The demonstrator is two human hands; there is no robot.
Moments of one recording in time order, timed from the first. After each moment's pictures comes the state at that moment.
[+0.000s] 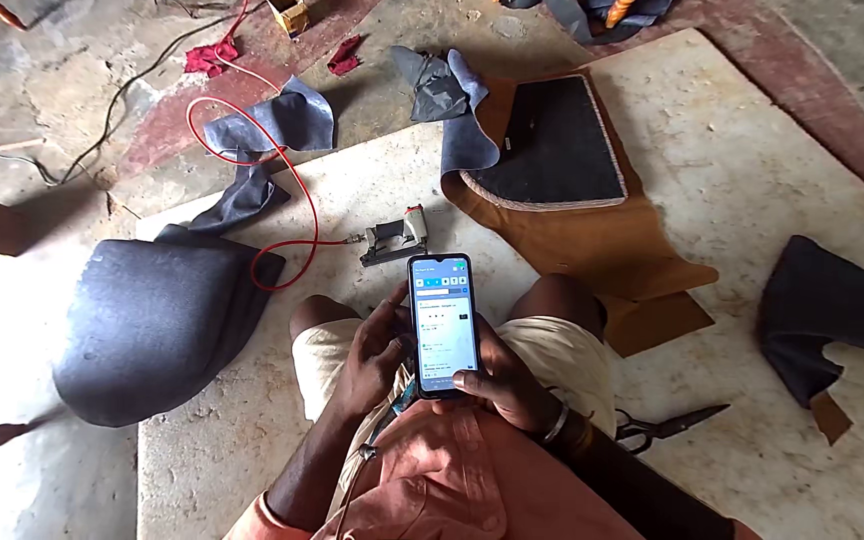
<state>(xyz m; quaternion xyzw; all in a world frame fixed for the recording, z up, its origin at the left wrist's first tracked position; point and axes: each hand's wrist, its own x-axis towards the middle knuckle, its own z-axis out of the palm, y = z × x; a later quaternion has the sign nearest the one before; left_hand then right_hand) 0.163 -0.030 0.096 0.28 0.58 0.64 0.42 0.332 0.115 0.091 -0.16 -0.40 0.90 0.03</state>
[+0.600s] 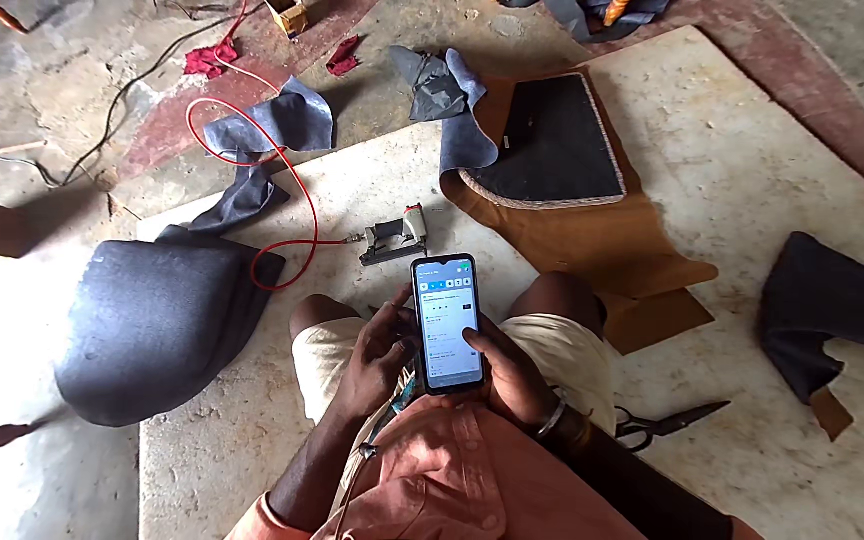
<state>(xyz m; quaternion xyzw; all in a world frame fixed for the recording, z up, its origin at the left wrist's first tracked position) 0.169 -0.031 0.095 0.29 0.58 0.63 0.42 0.329 0.112 0.088 -0.27 -0.37 0.89 0.07</state>
